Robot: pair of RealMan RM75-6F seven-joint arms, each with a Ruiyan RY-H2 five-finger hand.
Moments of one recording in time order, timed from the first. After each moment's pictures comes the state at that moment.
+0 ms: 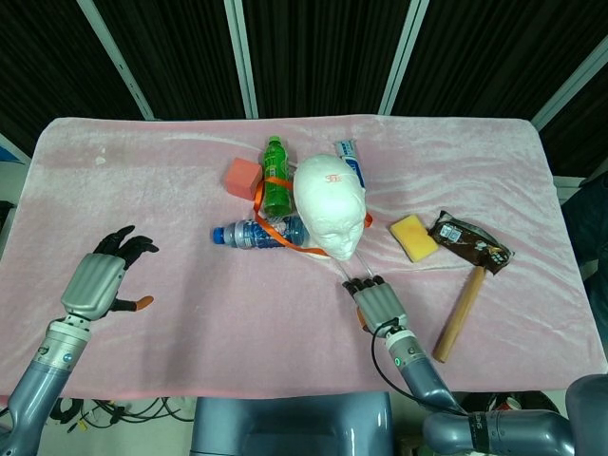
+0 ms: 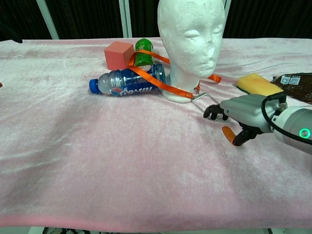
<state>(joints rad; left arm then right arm) -0.44 -1.12 -0.08 -1.84 1.33 1.23 0.16 0.73 -1.57 0.06 -1.72 -0.82 1.09 -0.76</state>
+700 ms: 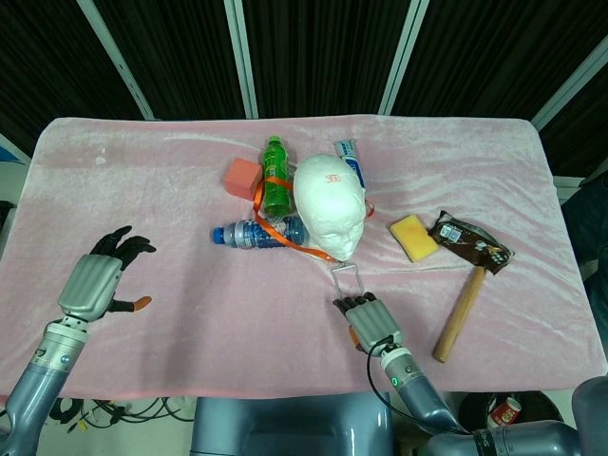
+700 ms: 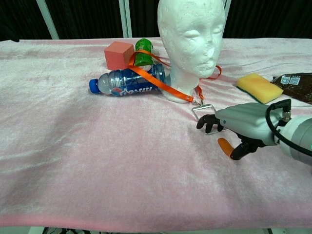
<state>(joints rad) -0.43 -1.12 -0.08 -1.84 1.34 1.24 0.16 0.71 -1.55 0.02 -1.89 -0.81 1.14 -0.81</state>
